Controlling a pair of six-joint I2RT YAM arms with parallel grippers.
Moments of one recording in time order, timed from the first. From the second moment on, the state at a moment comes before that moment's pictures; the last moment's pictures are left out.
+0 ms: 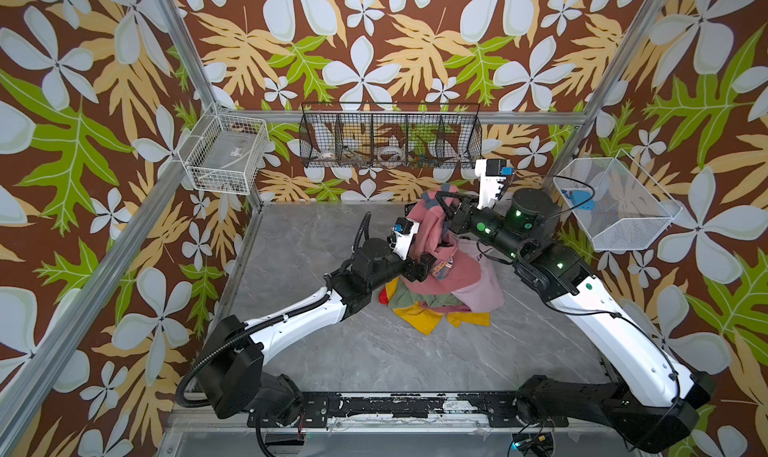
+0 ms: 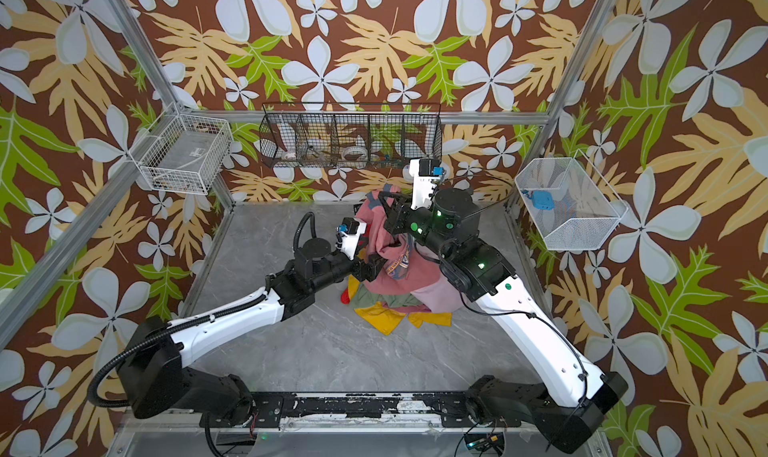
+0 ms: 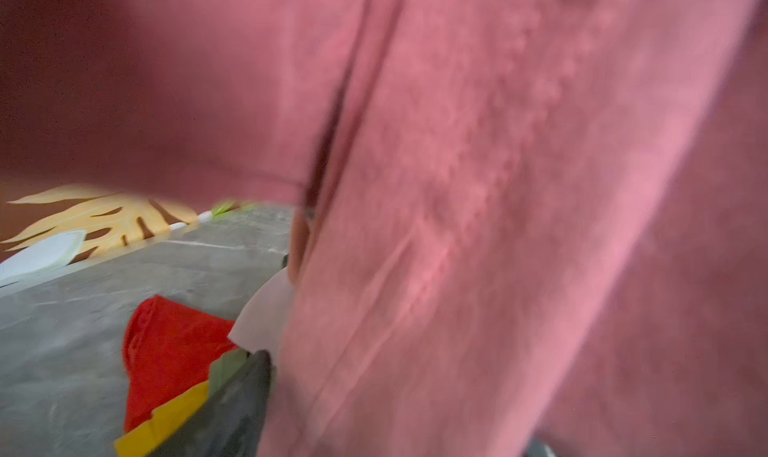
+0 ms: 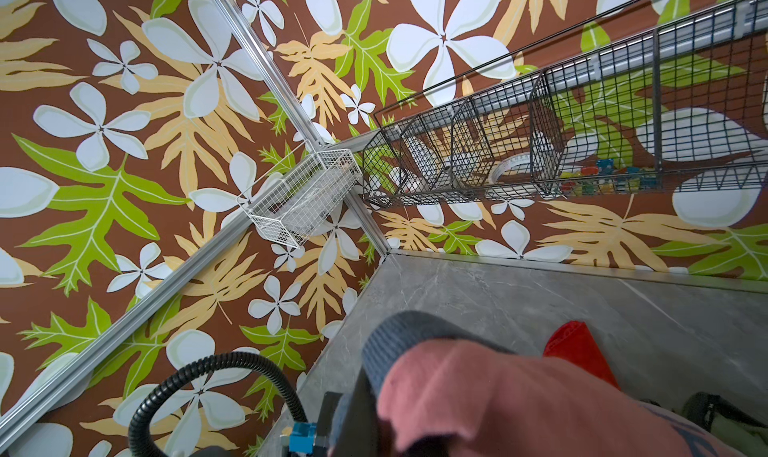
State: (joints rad) left arm -0.78 1.47 1.03 0.30 0.12 -0.21; right arm 0.61 1.24 1.48 -0.29 -0.08 0.50
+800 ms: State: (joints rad) left arm -0.68 1.11 1.19 -0.04 -0.09 -0.12; right arm 0.56 1.21 1.37 -0.36 0.08 0.43
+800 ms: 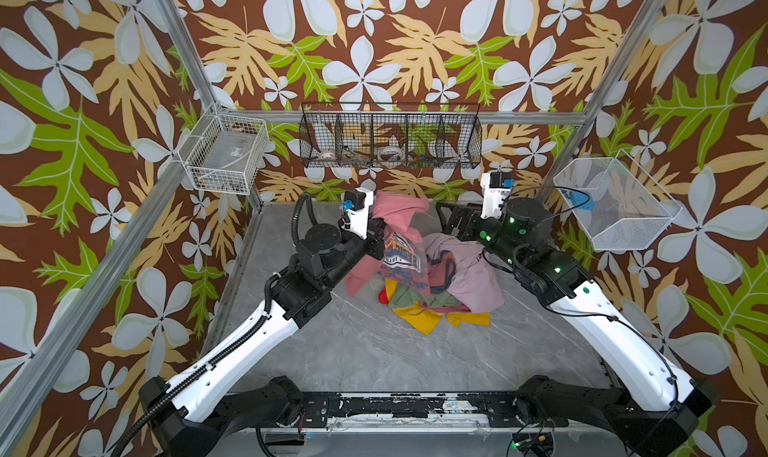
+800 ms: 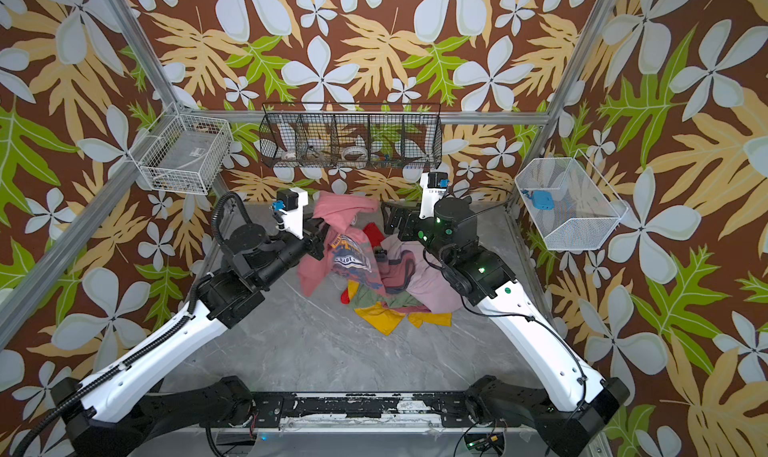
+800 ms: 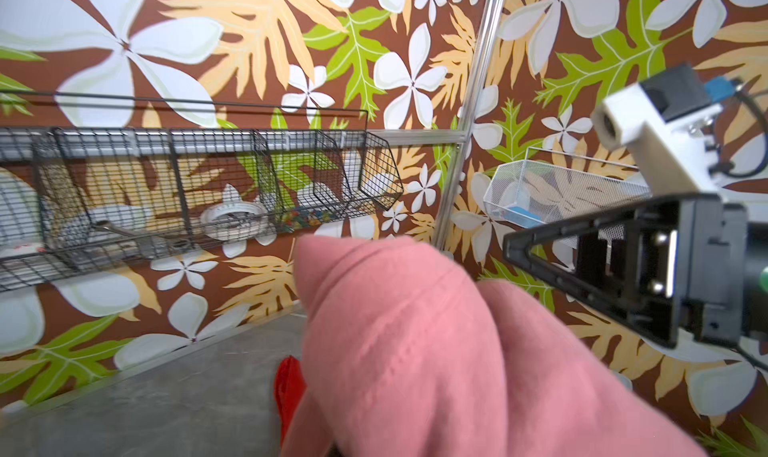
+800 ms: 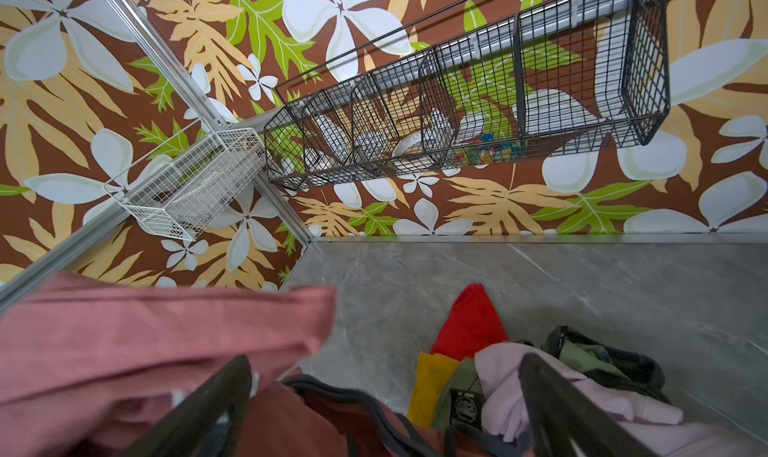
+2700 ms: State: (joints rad) left arm 0.01 1.16 0.94 -0.27 -0.03 -0.22; right arm 0.56 1.14 1.10 -0.37 0.06 0.48
